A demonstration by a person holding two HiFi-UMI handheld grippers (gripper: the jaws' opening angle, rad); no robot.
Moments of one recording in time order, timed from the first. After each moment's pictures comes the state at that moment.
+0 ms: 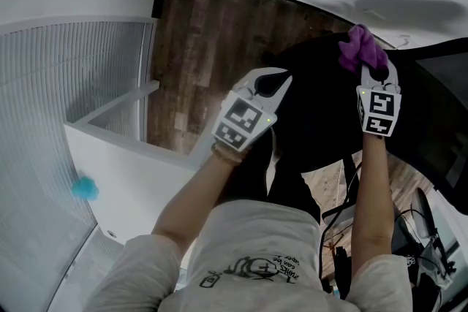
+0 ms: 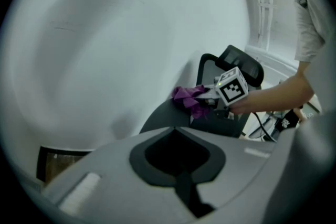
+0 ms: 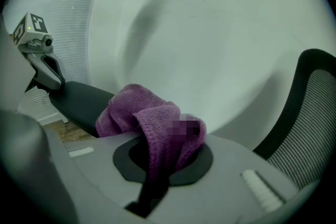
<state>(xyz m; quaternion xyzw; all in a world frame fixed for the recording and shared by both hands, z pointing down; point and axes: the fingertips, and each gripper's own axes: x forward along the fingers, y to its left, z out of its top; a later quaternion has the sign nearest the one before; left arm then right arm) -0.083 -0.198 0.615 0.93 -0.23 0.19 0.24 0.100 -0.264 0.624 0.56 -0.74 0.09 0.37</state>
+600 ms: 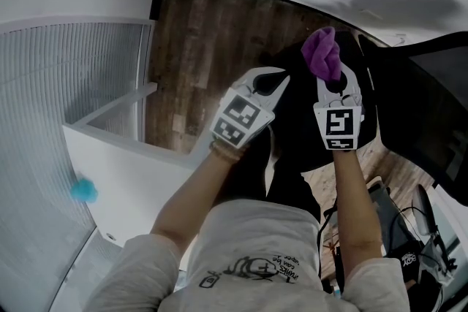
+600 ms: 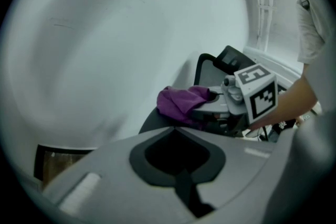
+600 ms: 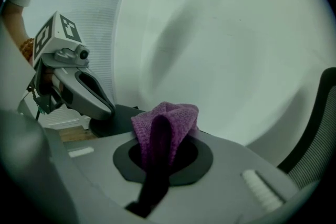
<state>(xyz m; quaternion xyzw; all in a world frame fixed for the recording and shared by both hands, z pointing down) -0.086 -0.214 0.623 0.92 -0.23 0.19 0.25 -0.026 -0.251 0.622 0.47 -0.81 0.07 0.34</state>
